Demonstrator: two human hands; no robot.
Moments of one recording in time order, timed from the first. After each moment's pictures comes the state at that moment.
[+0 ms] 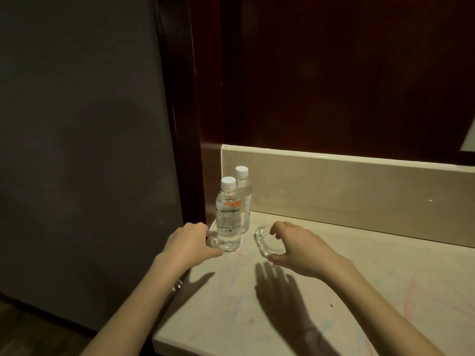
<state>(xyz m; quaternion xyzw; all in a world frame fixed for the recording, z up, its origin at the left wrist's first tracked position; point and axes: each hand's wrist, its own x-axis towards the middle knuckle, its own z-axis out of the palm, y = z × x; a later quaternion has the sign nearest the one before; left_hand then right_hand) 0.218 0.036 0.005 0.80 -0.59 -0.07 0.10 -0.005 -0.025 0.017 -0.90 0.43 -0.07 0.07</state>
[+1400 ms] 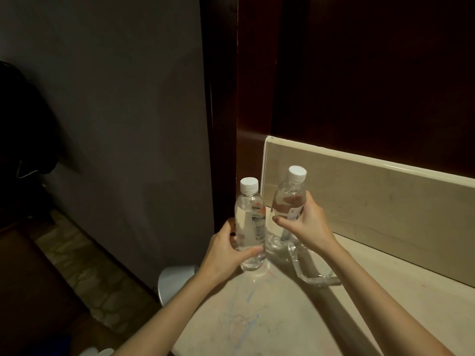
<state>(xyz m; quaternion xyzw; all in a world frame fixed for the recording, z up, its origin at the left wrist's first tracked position) 0.204 0.005 -0.059 0.69 -0.44 -0.22 0.53 0.064 -0.139 -0.012 -0.82 0.33 -0.33 0.34</state>
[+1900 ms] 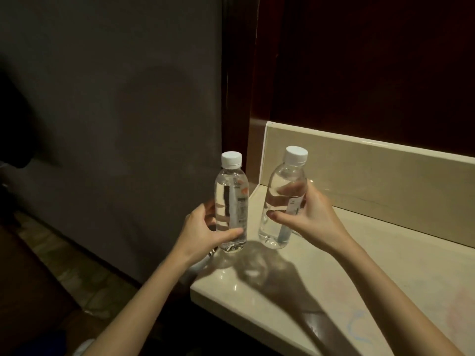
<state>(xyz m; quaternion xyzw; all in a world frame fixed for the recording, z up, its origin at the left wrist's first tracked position) 0.241 0.106 -0.035 0.66 -0.48 -0.22 0.54 0.039 -0.001 0.024 -0.81 0.31 -0.34 0.35</state>
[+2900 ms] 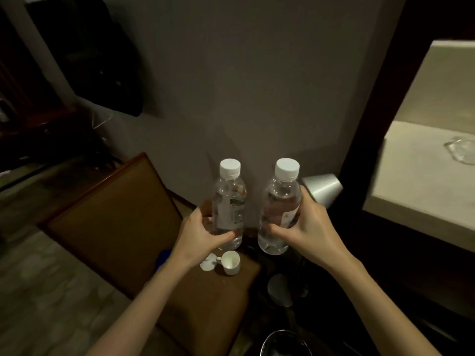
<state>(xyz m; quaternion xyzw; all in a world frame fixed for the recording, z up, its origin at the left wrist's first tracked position) 0.431 0.432 -0.124 0.77 -0.39 -0.18 0.46 0.243 0.299 -0.079 -0.83 0.27 -0.27 0.40</state>
